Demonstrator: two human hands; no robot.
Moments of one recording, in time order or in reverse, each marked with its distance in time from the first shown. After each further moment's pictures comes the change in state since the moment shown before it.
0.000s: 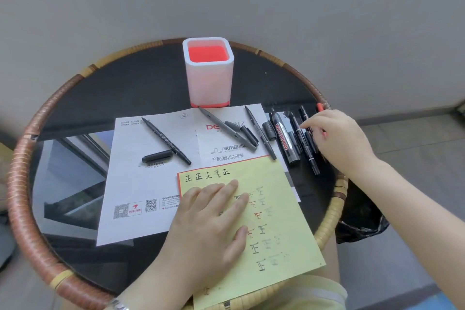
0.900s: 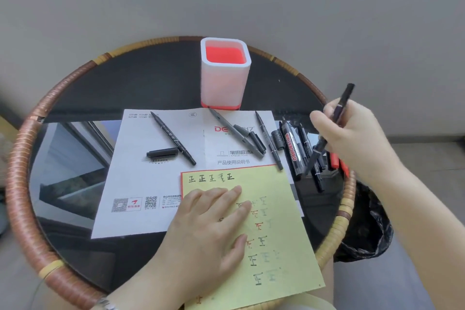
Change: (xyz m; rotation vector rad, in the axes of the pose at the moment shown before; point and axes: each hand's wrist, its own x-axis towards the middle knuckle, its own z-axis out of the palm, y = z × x) left_hand -0.002 0.000 0.005 -0.036 0.061 0.005; right_hand 0.018 -0.061 -0.056 0.643 -0.102 0.318
